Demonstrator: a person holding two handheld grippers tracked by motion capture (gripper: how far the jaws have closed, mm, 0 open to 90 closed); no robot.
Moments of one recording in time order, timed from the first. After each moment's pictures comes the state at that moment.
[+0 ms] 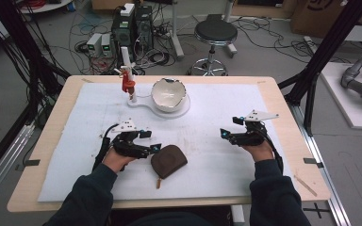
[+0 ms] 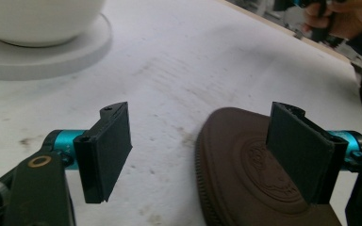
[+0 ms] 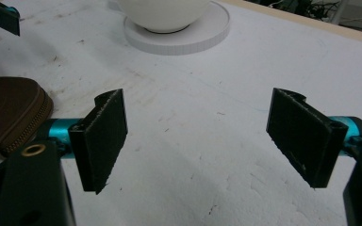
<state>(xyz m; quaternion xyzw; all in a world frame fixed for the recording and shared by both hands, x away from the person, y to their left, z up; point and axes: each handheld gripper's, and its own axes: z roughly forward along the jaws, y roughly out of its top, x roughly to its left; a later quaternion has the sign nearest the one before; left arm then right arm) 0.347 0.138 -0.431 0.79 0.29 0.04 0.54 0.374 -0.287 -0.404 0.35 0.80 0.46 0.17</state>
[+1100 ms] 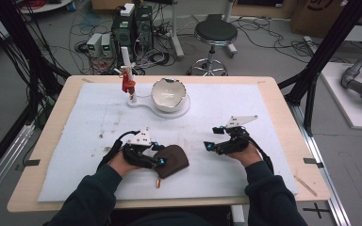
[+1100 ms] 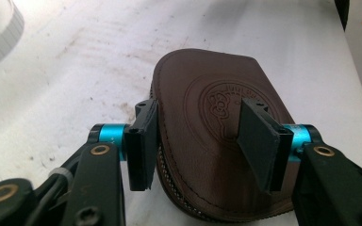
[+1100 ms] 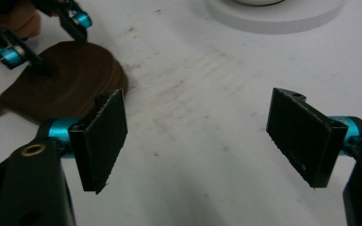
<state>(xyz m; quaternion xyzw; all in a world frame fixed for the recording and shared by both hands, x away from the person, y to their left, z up) 0.335 0.113 -0.436 0.86 0.16 0.06 0.47 0.371 -0.240 -0.420 0.27 0.84 0.46 0.06</state>
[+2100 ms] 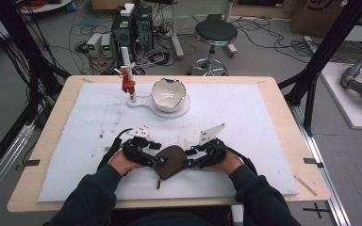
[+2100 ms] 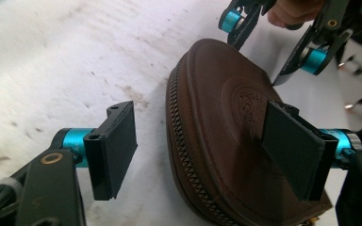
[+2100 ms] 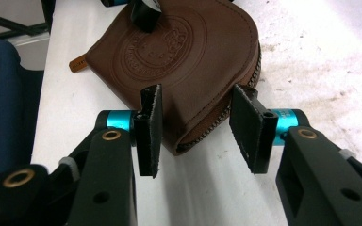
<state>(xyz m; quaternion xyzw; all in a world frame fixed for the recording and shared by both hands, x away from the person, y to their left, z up) 0.350 0.119 -0.447 0.83 0.27 -0.06 0.48 0.352 -0.175 -0.435 0.12 0.90 0.41 -0.02</state>
